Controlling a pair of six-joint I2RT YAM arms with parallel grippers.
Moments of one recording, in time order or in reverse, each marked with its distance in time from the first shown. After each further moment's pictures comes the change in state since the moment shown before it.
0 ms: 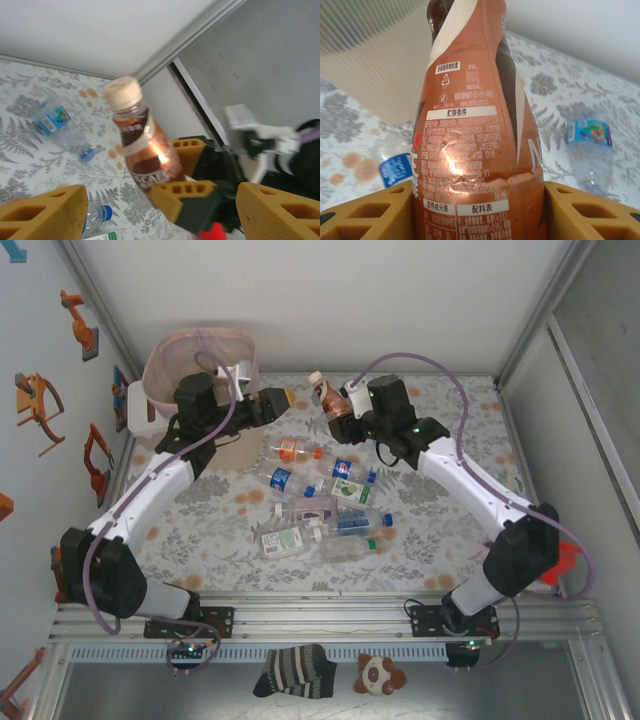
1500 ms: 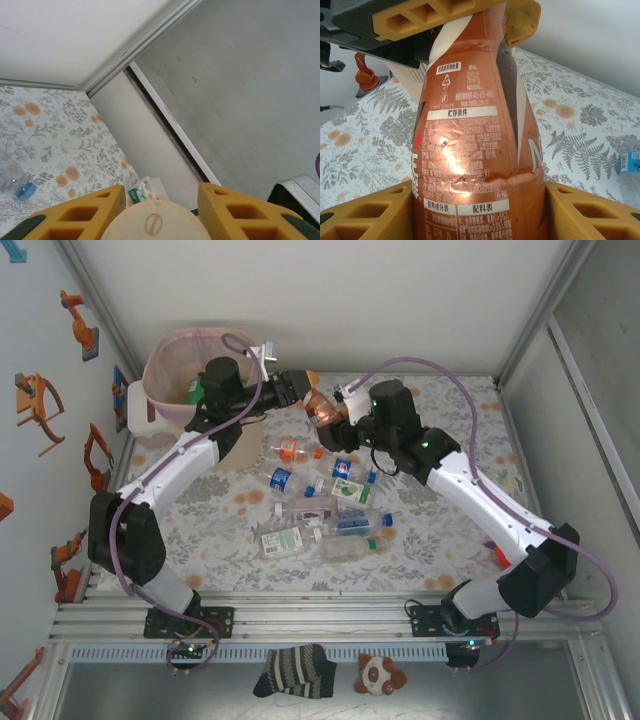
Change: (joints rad) left arm -0.076 0.185 0.156 0.213 0.060 -0.129; right arm 0.082 -0.104 -0.016 0.015 -0.089 0.048
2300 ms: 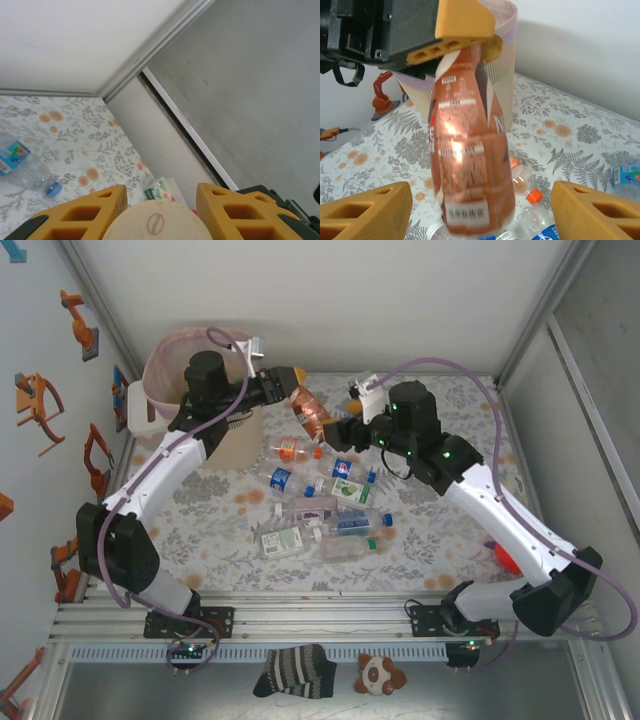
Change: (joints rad) left arm 0.064 -0.065 0.035 -0.158 -0.001 0.108; right arm 0.001 -0.126 -0.019 0.005 0.001 0.040
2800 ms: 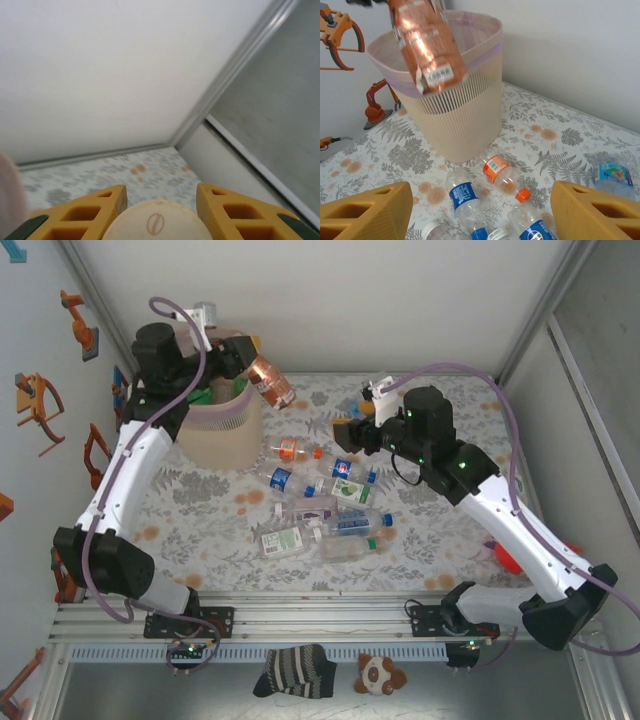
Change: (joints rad) left arm 0.159 -0.052 0.266 -0.338 -0.187 0.323; right arm 0.000 -0.081 -0.022 -0.024 0.057 0.001
